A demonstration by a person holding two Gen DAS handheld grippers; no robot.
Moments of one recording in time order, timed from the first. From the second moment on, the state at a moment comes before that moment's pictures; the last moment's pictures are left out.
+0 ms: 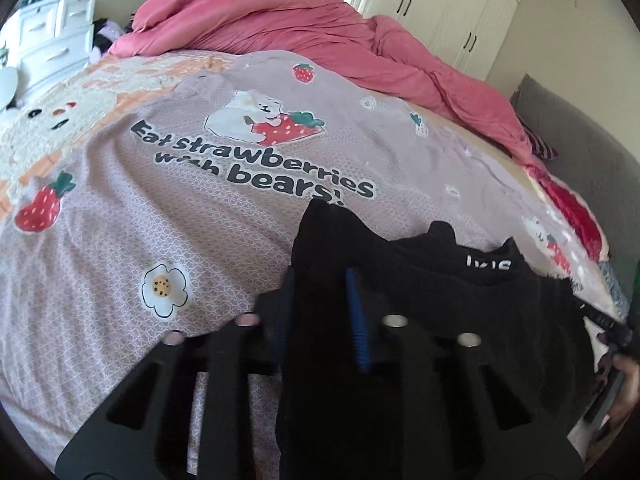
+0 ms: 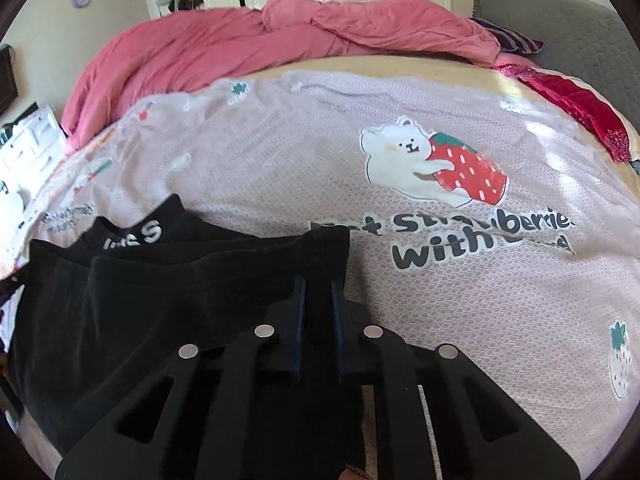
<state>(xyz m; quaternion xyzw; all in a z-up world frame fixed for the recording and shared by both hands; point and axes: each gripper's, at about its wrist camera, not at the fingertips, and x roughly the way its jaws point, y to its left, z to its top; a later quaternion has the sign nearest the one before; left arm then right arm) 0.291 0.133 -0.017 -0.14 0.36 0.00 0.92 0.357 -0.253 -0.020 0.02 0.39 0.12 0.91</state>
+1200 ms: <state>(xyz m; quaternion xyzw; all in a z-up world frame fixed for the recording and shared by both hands) 0.297 0.153 -0.024 -0.20 0.37 0.02 0.91 0.383 -0.255 -0.026 0.06 0.42 0.12 0.90</state>
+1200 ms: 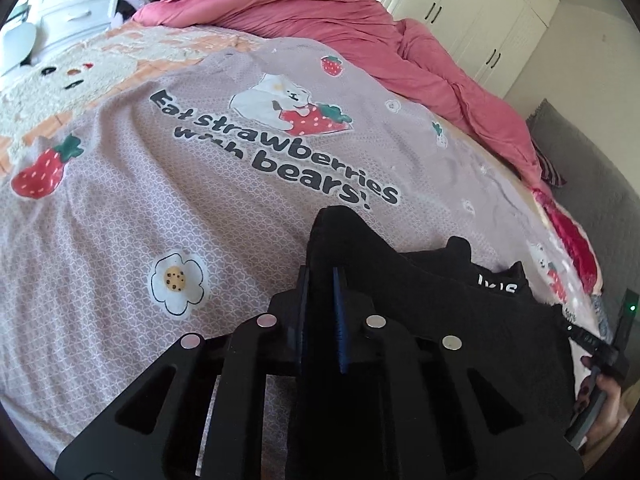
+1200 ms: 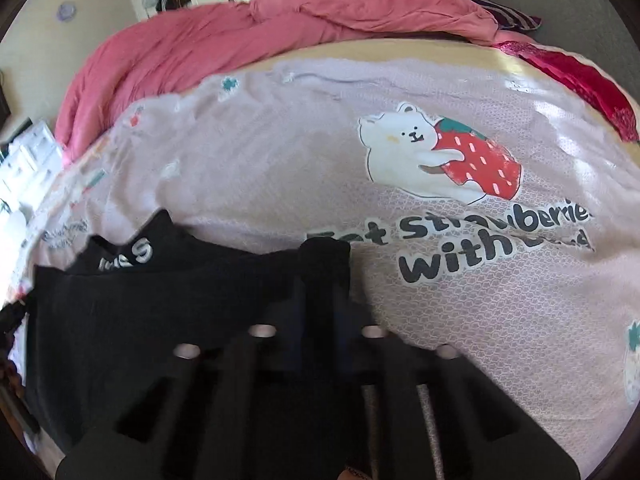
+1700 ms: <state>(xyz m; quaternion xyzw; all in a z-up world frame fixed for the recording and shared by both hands) 0.298 0.140 -0.027 -0.13 0.38 0.06 0.91 0.388 -0.276 -0.041 0.11 0.41 0.09 0.90</state>
